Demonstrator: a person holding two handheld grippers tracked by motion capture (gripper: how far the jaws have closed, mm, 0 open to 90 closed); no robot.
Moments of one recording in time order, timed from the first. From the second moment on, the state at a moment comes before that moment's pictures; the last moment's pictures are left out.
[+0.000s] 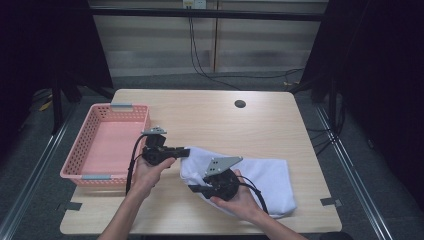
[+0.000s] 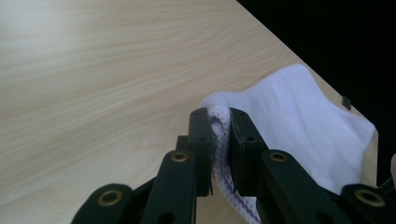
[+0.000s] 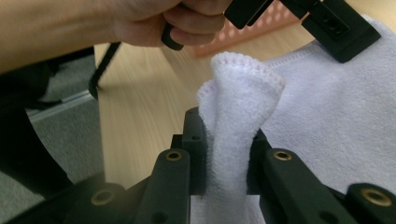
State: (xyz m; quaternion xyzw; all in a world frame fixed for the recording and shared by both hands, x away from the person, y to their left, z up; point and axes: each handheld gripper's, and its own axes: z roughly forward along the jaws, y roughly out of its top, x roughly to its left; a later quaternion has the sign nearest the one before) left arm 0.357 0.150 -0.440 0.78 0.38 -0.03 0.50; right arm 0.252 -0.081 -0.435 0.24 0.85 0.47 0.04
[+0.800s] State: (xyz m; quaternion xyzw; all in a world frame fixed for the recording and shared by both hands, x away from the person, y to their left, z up) left arm 0.360 0.090 -0.399 0.81 0.31 0.02 0.49; right arm 0.244 -0.115 -0.404 0.26 0.79 0.55 0.07
